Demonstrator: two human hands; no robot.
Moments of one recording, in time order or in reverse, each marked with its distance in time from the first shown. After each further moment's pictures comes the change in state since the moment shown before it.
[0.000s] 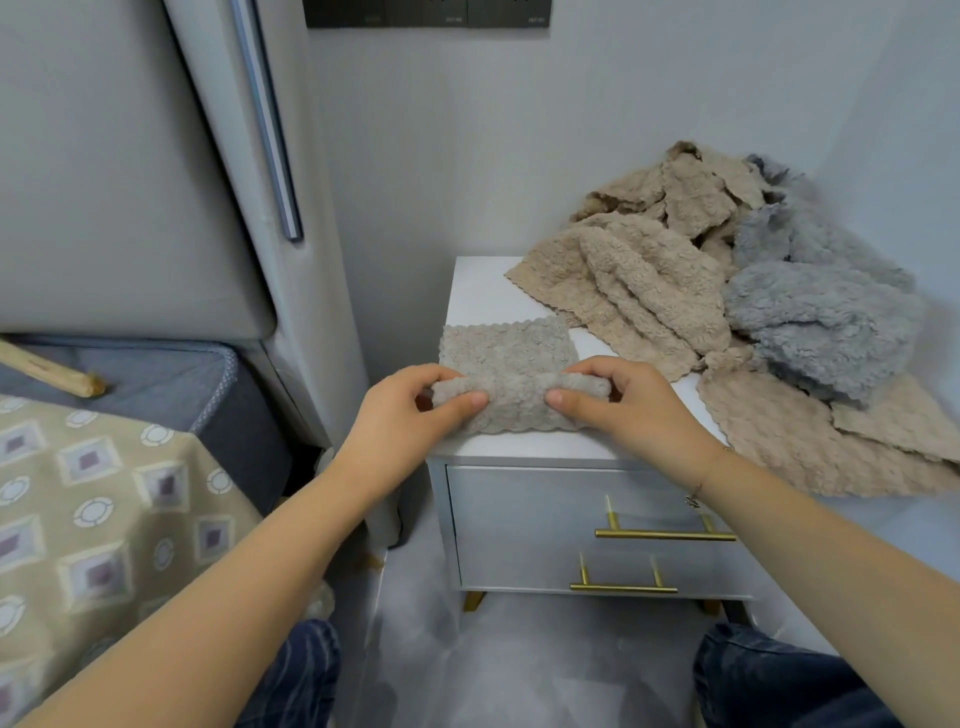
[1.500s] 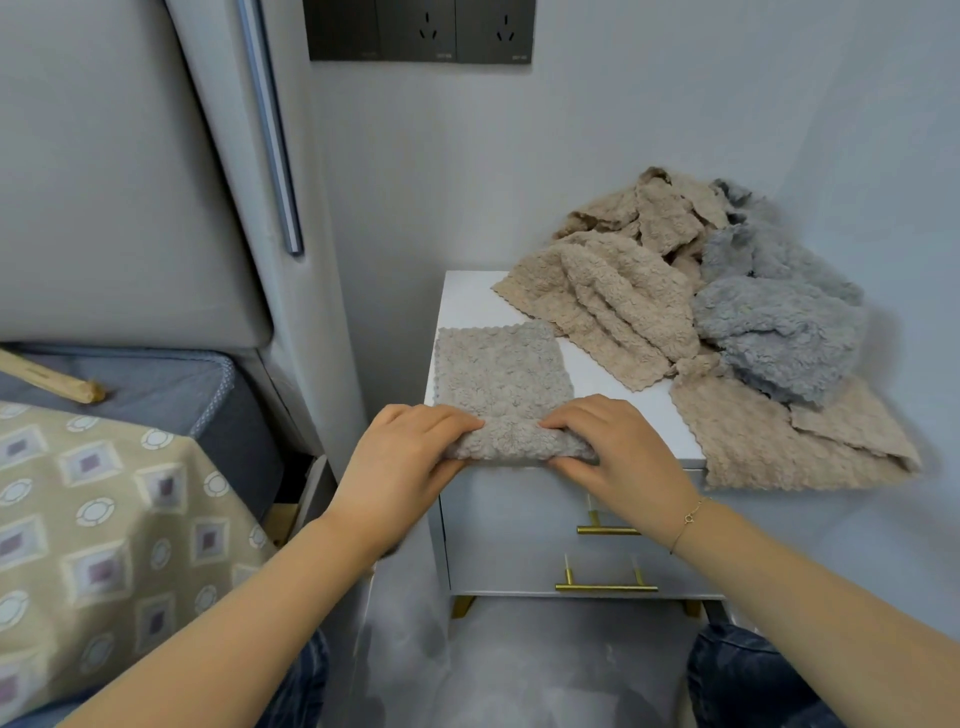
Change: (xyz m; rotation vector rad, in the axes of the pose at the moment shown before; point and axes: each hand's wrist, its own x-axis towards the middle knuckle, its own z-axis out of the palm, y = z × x) left_hand -0.025 -0.028 0.012 0.638 0.087 0.647; right_hand -0.036 0.023 0.004 -0.622 0.054 -0.522
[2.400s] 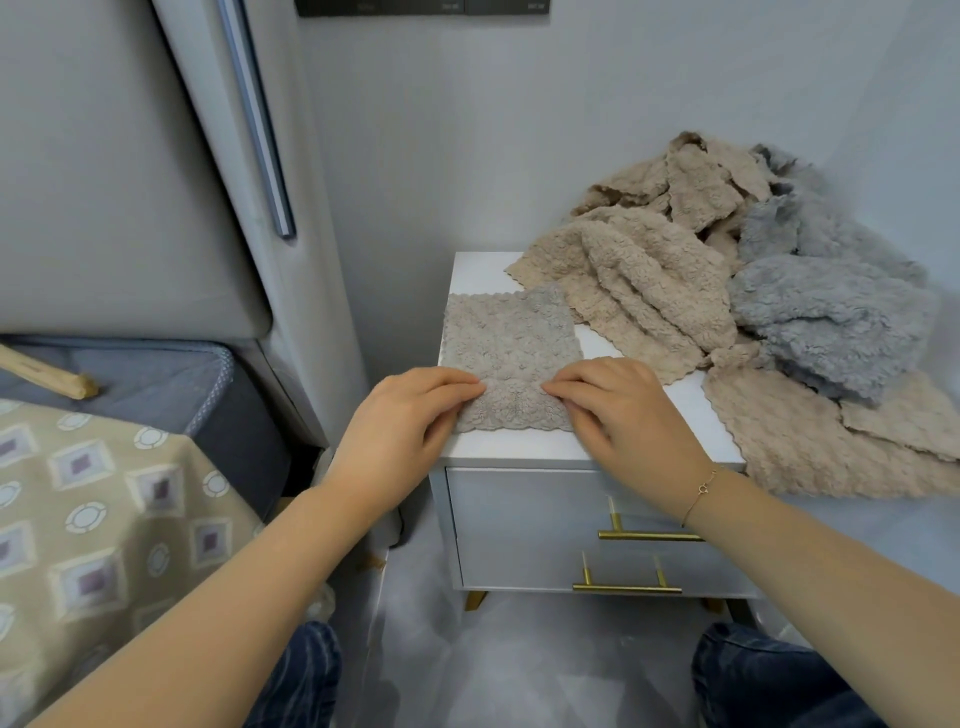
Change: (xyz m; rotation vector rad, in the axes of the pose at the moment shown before) left_hand 0.024 -0.021 -0.003 -0.115 -0.020 -0.065; right_hand 0.030 0.008 0.007 -0.064 0.089 -0.071
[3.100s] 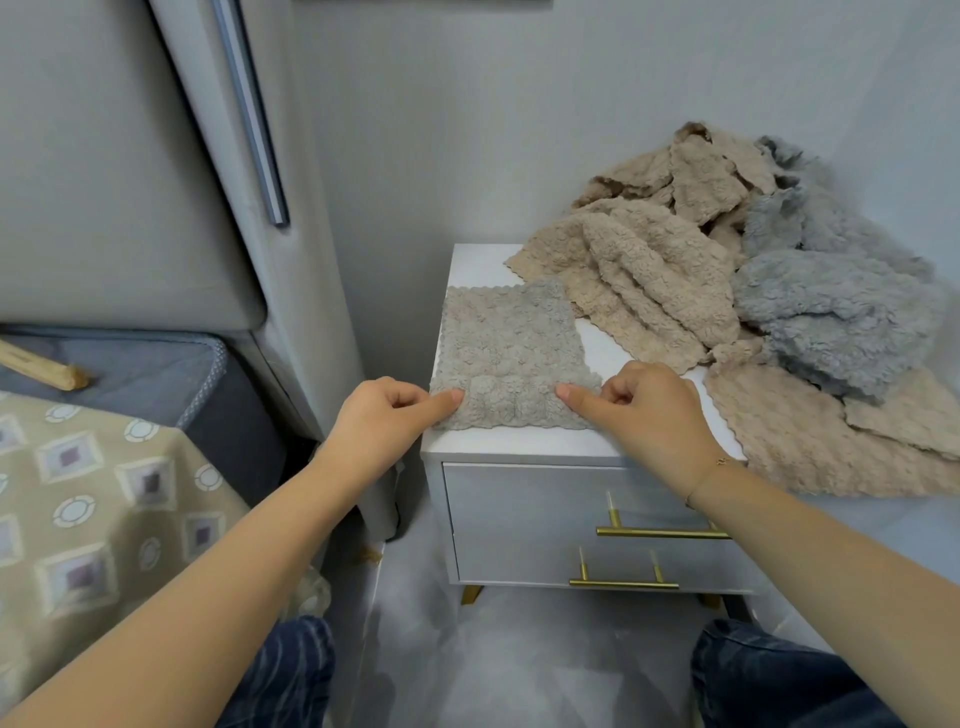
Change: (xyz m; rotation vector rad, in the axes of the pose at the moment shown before) left_hand 0.004 -0.002 -0.001 -0.529 -0.099 -0.823; right_hand 0.001 0.005 -0.006 0.264 -0.039 0.636
